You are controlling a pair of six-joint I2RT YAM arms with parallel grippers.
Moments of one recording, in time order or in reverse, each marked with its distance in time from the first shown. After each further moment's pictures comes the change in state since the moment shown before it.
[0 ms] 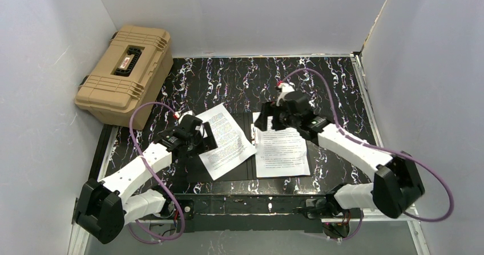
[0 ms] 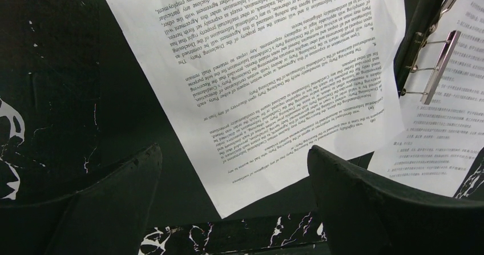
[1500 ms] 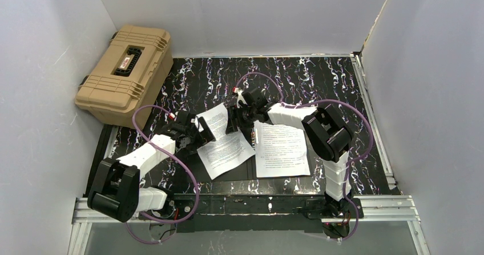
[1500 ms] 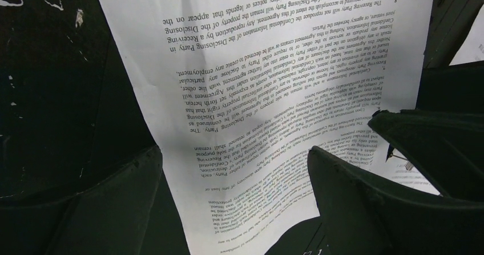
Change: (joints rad) left arm 0.177 0.194 -0.045 0.230 0.130 -0.051; right arm 0.135 0.755 0.476 0.036 -0.259 -0.050
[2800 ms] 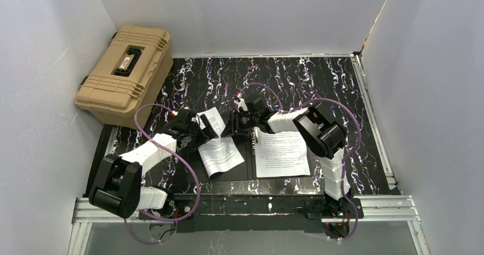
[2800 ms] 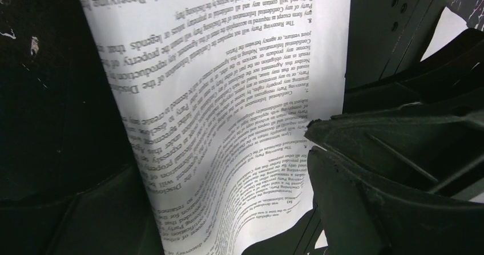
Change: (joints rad) left arm 0.001 0.034 -0.002 0.095 0.040 0.000; right arm -0.001 0.068 -0.157 0.410 -0.208 0.322
